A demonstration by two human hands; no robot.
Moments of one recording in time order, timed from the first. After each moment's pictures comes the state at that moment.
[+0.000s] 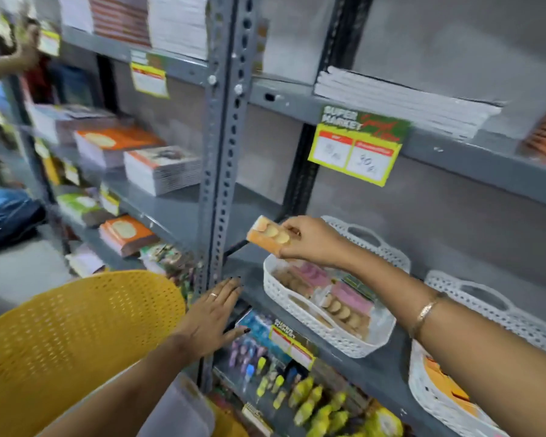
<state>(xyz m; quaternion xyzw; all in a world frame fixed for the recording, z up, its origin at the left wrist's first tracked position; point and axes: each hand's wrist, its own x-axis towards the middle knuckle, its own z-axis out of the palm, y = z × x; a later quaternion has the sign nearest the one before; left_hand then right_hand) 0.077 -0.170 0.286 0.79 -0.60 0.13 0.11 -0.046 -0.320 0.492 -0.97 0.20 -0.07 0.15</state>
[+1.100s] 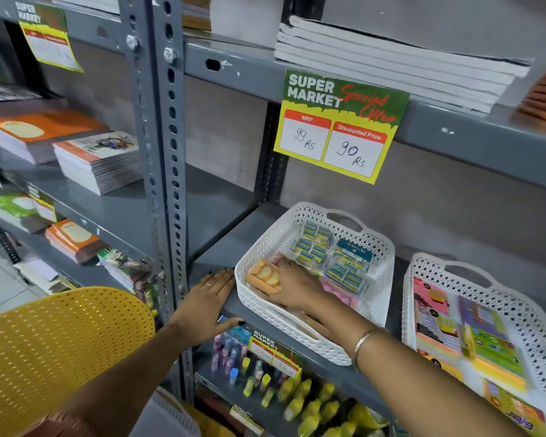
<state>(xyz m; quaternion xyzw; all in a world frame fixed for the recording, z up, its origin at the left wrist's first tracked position) 0.116 -0.254 0.260 0.74 -0.66 0.06 0.10 -0.042 -0.381 0.369 -0.92 0.37 0.05 0.15</state>
